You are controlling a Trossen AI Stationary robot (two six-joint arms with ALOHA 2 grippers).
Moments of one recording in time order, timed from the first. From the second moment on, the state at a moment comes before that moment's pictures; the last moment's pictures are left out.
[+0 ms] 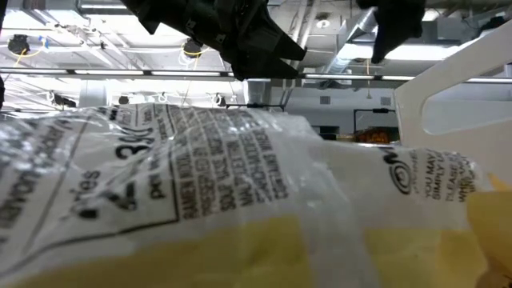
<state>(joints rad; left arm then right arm) -0.12 1.66 0.99 0.26 -0.11 -0.03 0.01 1.24 1.28 -1.19 0.40 0.52</state>
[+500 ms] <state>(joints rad) -0.12 1.66 0.99 0.11 -0.11 -0.03 0.42 1.35 1.28 -1.17 0.58 0.56</state>
